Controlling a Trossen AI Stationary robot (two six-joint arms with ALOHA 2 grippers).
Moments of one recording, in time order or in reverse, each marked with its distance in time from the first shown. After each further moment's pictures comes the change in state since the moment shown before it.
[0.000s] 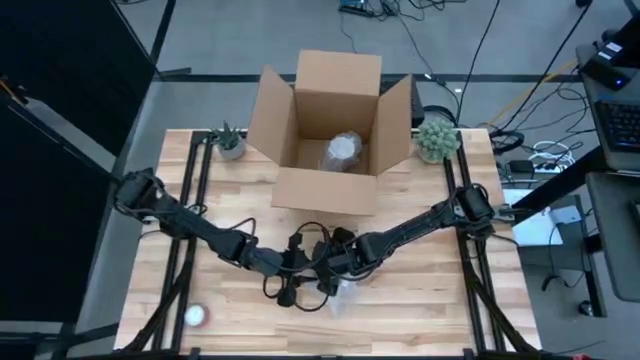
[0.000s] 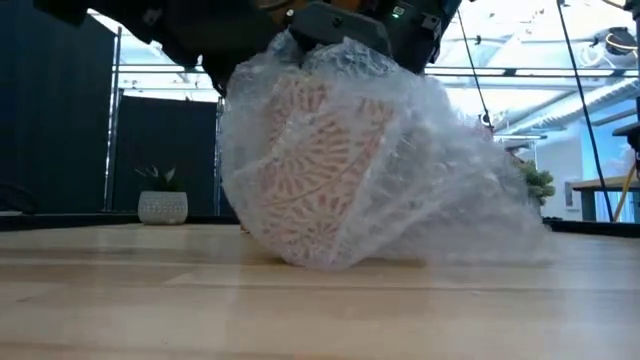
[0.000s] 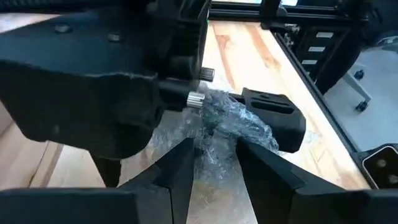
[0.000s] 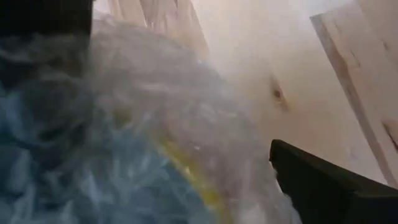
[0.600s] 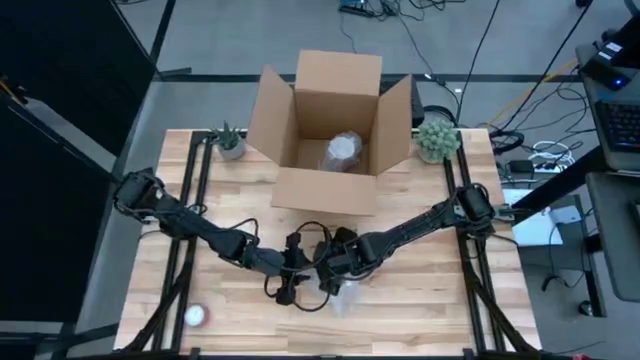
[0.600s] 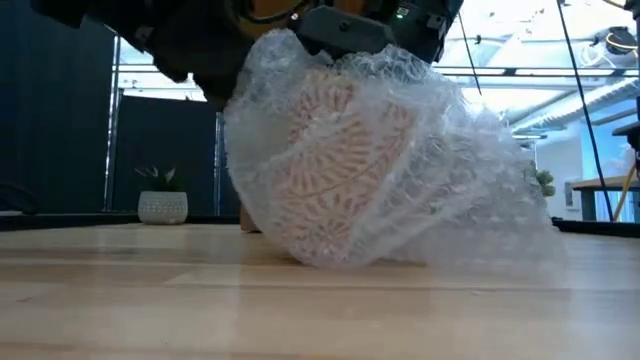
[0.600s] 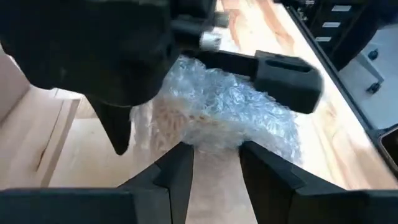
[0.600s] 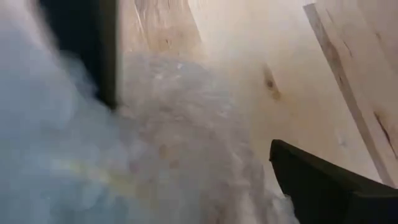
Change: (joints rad) left arm 0.000 -0.053 -0.003 -0.092 0.001 -0.012; right arm 0.001 0.000 0.001 -0.032 0.003 0.019
